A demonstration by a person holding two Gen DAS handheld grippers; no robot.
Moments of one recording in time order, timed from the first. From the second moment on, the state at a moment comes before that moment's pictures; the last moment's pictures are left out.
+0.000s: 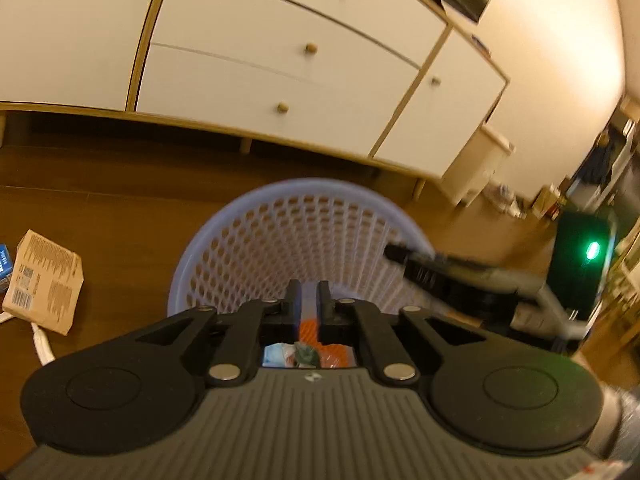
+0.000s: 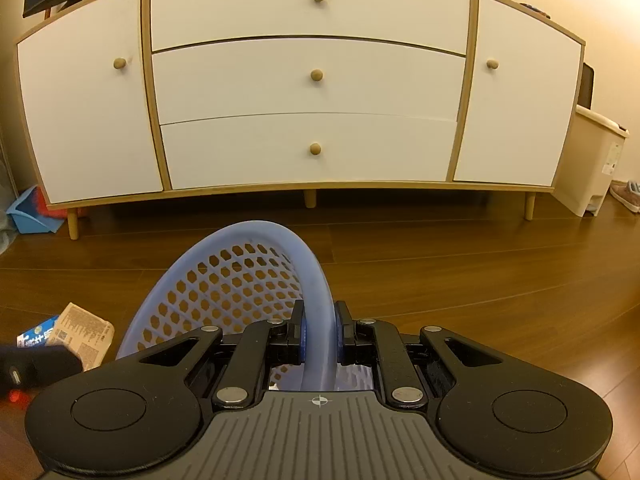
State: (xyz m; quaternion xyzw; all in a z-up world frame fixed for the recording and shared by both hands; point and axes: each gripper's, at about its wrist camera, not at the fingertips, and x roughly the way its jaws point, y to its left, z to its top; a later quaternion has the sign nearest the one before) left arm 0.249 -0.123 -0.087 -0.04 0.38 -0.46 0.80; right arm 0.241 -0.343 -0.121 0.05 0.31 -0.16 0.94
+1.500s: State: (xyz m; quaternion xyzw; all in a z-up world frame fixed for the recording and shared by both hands) left arm 0.216 -0.049 -0.166 0.00 0.39 -0.45 0.80; right arm 0.237 -0.351 -0.121 0.05 0.31 -0.16 0.94
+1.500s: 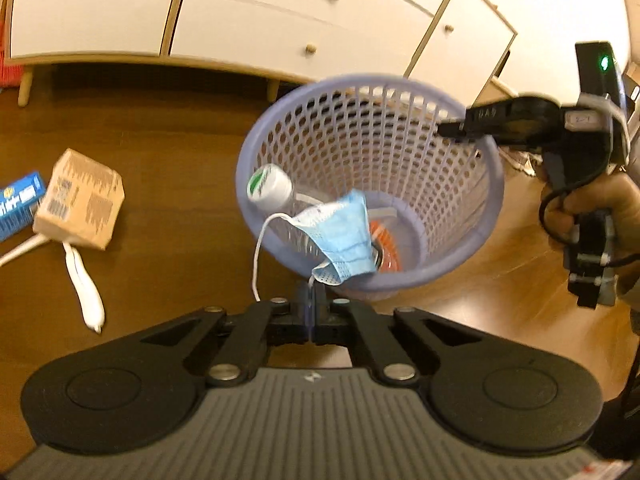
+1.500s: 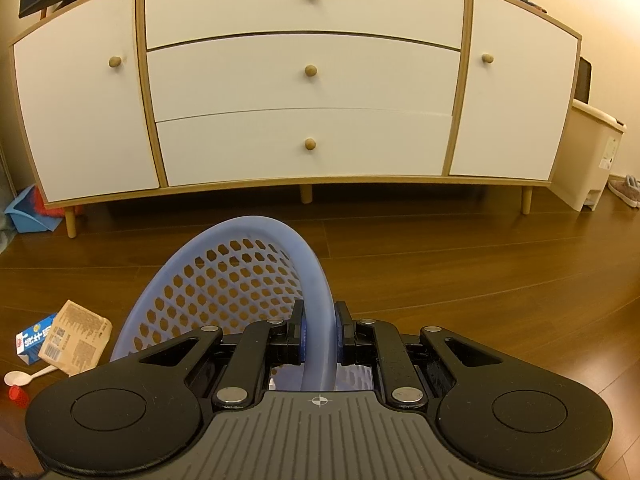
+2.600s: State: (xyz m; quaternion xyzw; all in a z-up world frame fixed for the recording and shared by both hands) left arm 0.266 -0.066 -0.133 0.00 0.37 -0.40 0.84; right arm 0.238 -0.347 -0.122 0.05 0.32 -0.16 0.93
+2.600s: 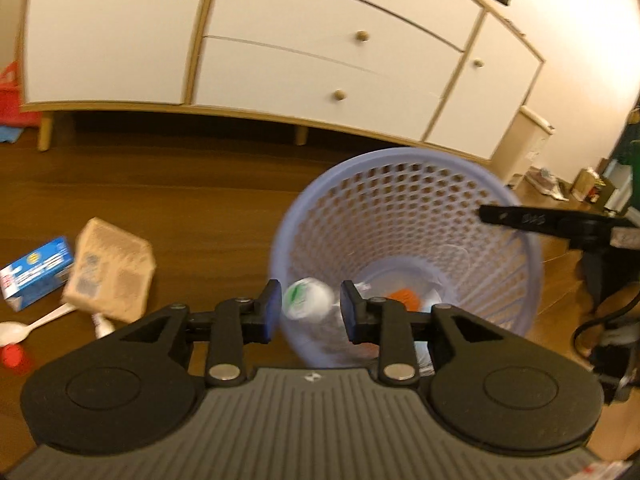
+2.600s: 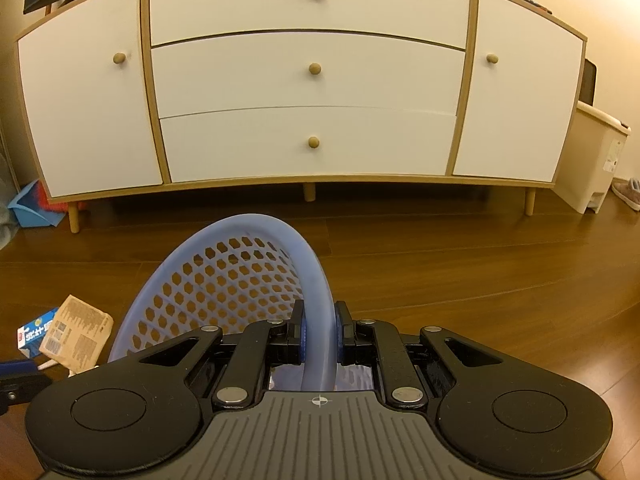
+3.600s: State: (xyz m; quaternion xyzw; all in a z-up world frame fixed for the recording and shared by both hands) left arm 0.281 0.041 -0.180 -0.01 0.42 -0.27 0.87; right arm 0.265 -0.320 -0.123 0.00 0.31 -0.15 0.94
